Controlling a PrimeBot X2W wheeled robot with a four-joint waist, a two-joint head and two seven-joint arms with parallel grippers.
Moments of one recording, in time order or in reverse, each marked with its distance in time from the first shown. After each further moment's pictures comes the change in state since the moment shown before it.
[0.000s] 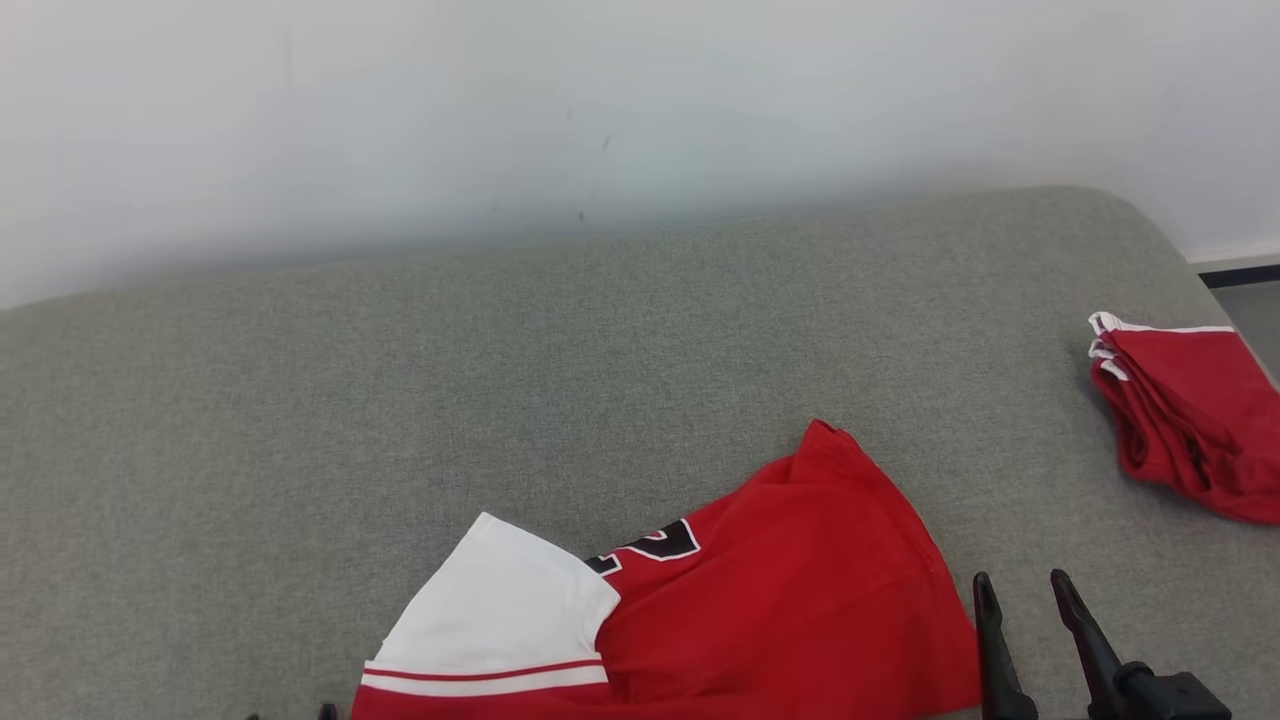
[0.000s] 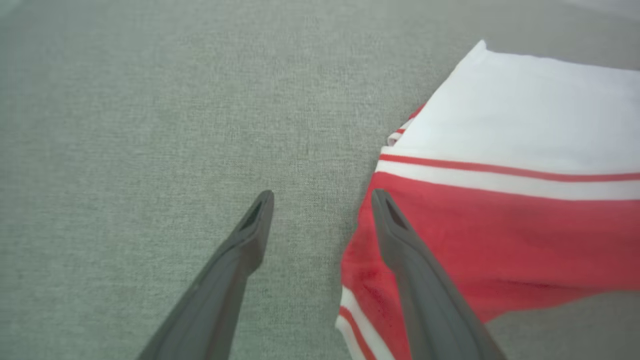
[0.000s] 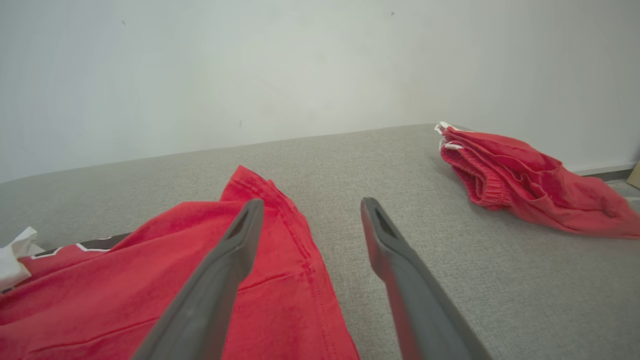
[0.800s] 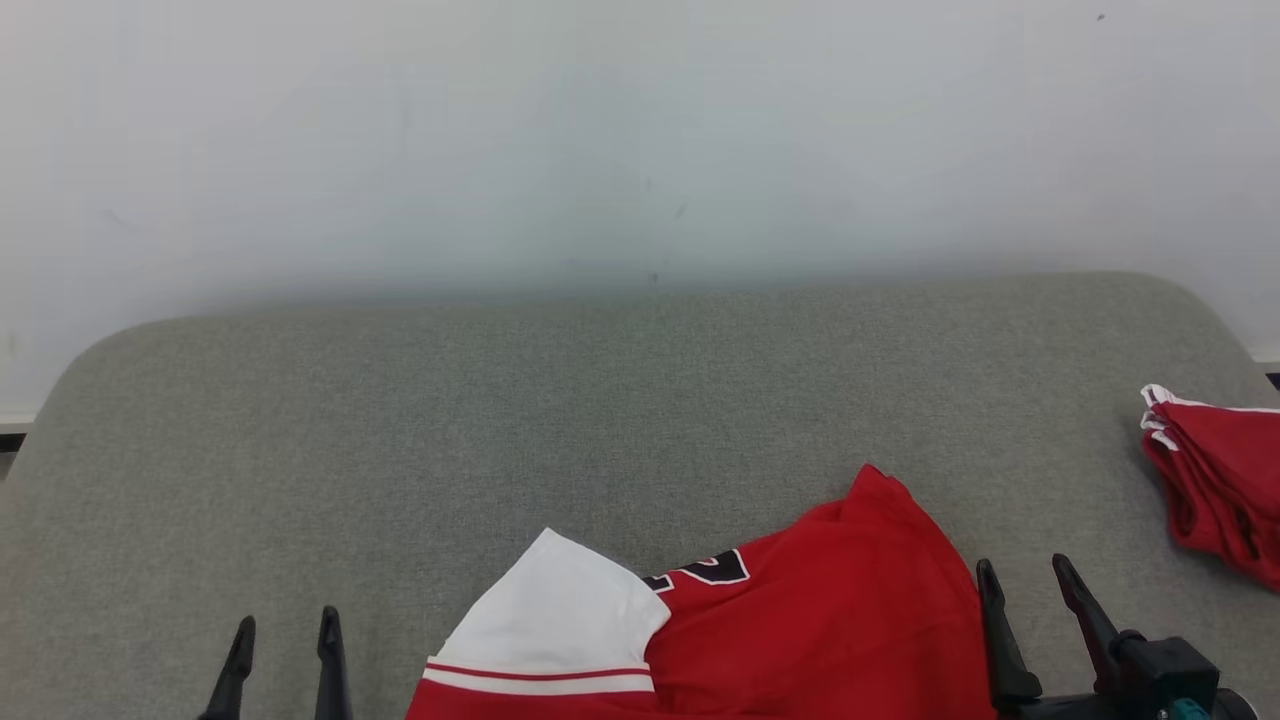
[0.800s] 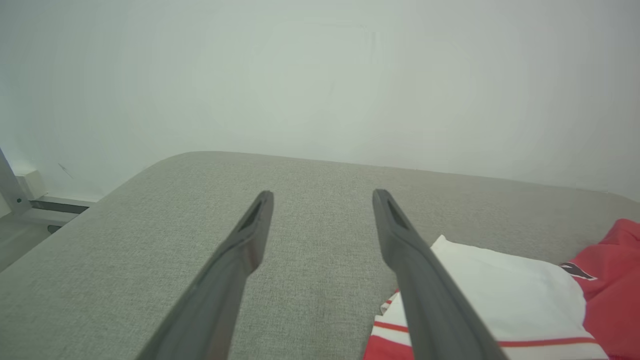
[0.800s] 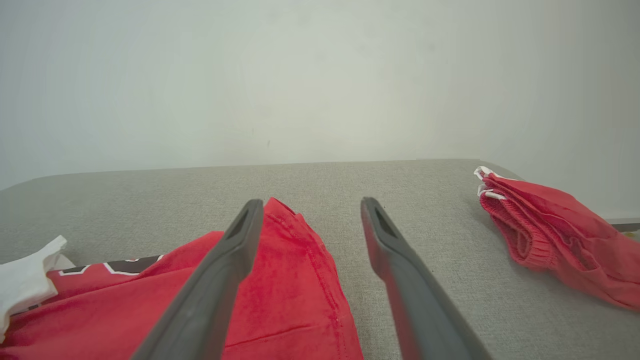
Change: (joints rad) left arm -0.037 -0.180 0.180 -0.048 0.199 -0.126 -0.303; right arm -0.068 -0.049 0.006 0.090 -0.007 0.000 0.003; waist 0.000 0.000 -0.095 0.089
